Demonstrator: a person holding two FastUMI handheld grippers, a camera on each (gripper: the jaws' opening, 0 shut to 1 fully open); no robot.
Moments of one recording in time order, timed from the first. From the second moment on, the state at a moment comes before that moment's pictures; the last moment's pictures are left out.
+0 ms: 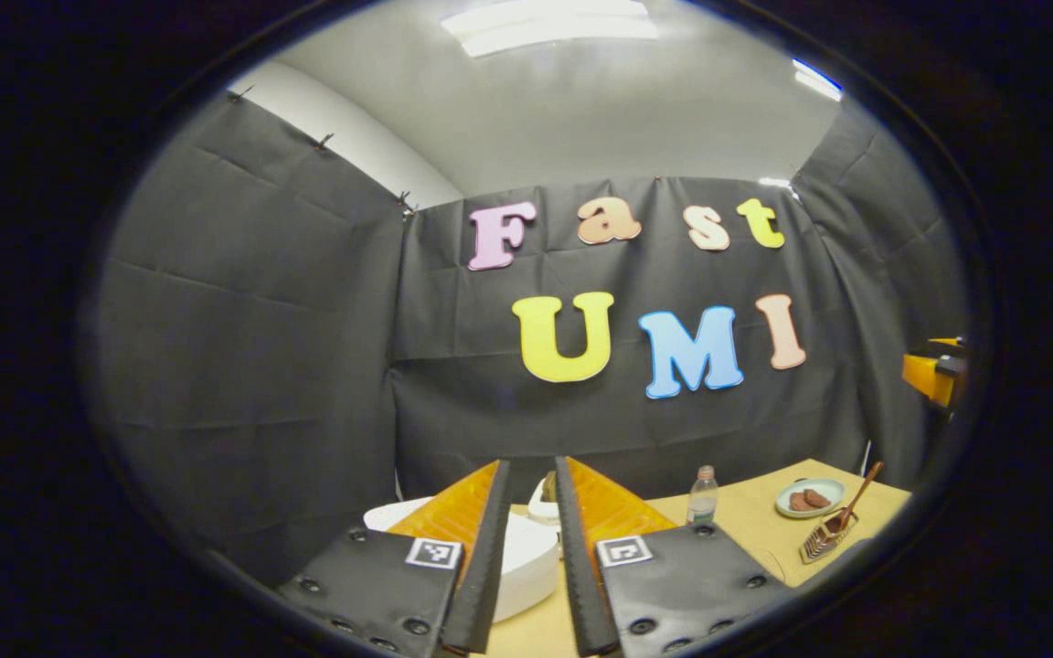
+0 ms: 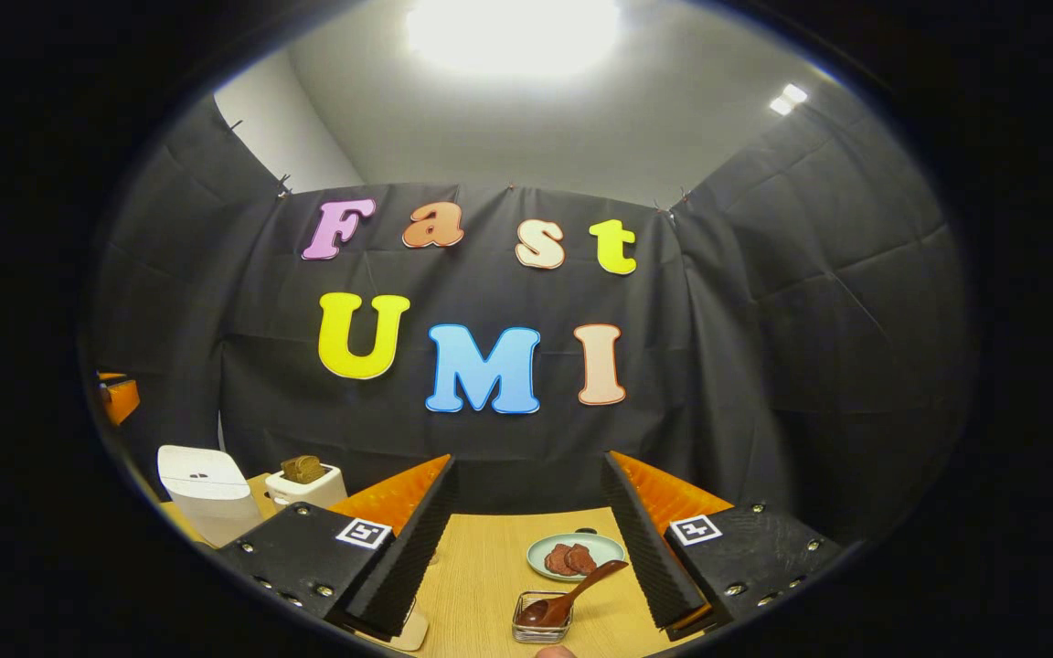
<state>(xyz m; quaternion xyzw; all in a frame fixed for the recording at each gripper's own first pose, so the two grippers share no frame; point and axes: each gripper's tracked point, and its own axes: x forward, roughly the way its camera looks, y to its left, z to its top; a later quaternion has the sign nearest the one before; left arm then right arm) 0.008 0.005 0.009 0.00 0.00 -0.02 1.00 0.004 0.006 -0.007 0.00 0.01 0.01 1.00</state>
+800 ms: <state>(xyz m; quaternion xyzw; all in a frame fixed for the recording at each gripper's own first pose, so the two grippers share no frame) 0.056 0.060 -0.023 -0.01 0.03 0.00 1.00 -0.008 0.011 -0.007 -0.01 0.01 -0.01 1.00</state>
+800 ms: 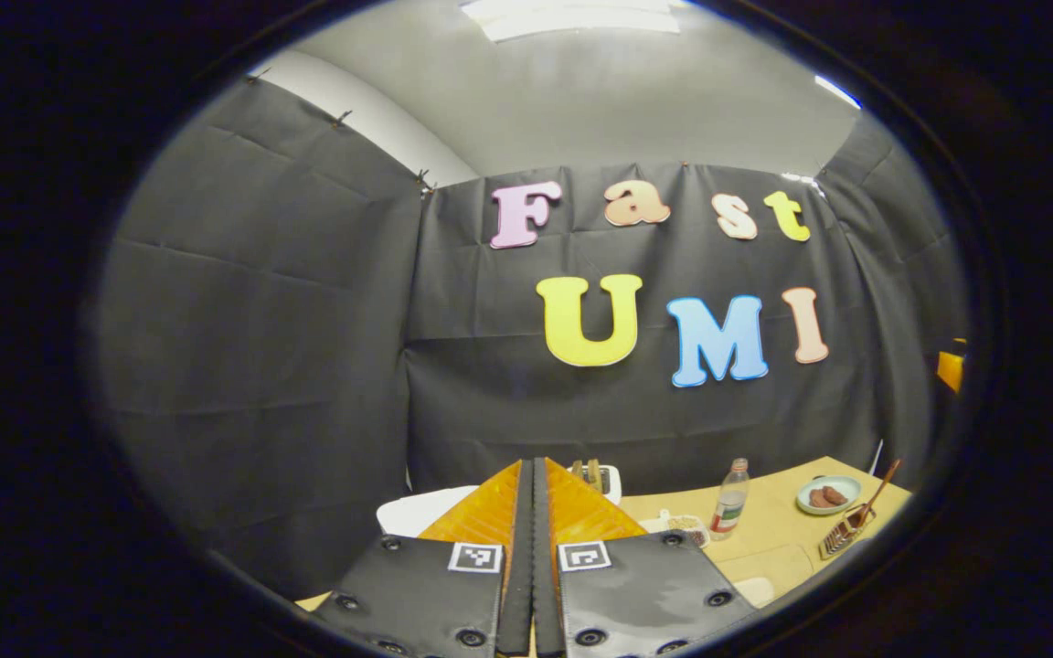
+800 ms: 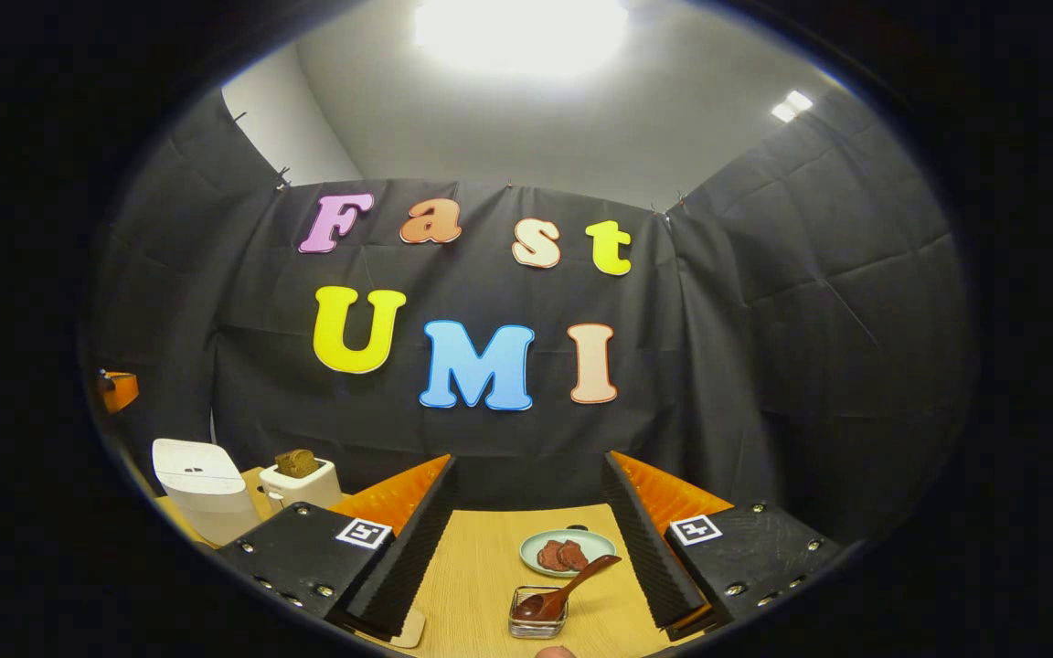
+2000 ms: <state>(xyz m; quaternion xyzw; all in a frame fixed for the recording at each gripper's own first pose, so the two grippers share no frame) 0.186 0.077 -0.212 -0.04 0.18 -0.03 0.98 -0.039 0.021 -0.012 -0.04 0.03 -0.10 0.99</state>
